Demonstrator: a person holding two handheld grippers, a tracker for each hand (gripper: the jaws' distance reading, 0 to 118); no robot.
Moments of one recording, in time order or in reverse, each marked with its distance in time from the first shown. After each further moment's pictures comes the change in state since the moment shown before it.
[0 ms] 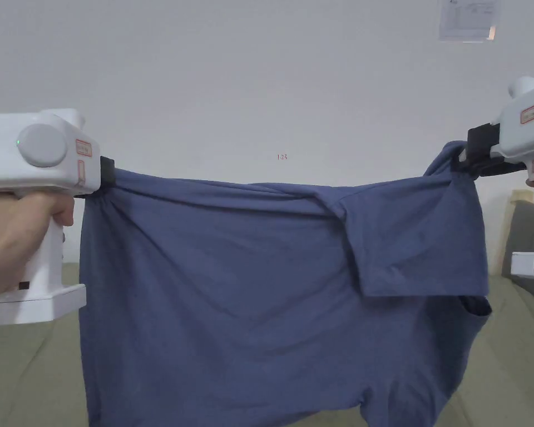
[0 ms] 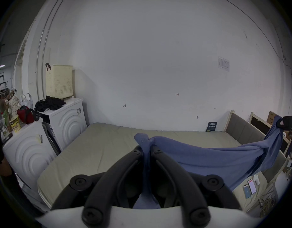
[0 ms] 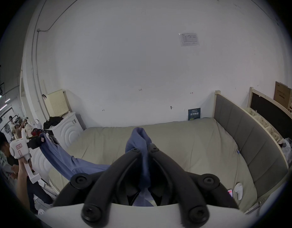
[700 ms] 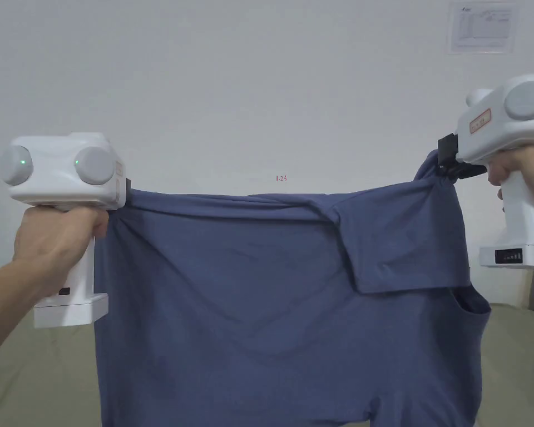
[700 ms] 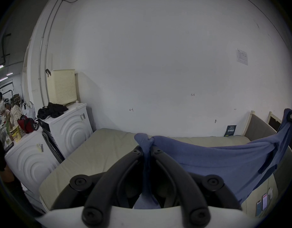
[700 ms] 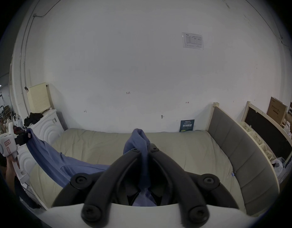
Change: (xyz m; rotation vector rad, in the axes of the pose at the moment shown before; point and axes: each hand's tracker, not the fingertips) left arm 0.050 0.043 -0.190 -0.012 0.129 -0.029; right arm 0.014 0.083 -0.192 0.011 -0.135 0.079
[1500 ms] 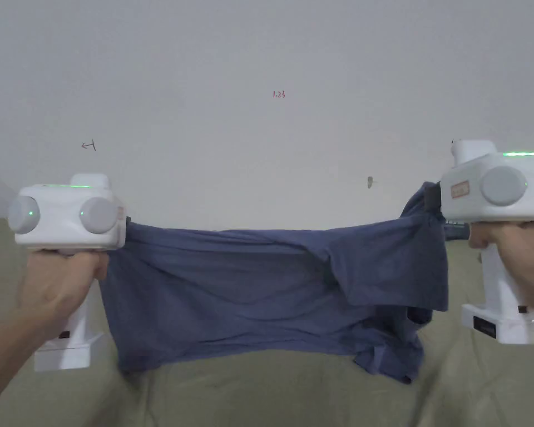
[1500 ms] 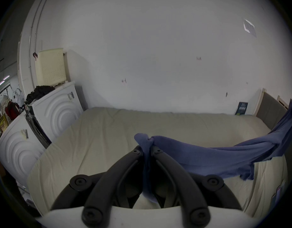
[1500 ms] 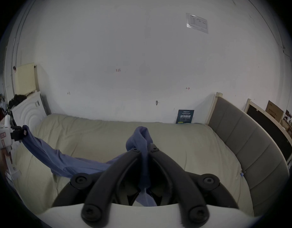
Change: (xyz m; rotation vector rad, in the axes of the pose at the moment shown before) left arm 0.024 -0.174 -0.134 -0.210 -0.001 -0.028; right arm 0.001 -0.177 -0.128 -0.063 -0.062 0.092
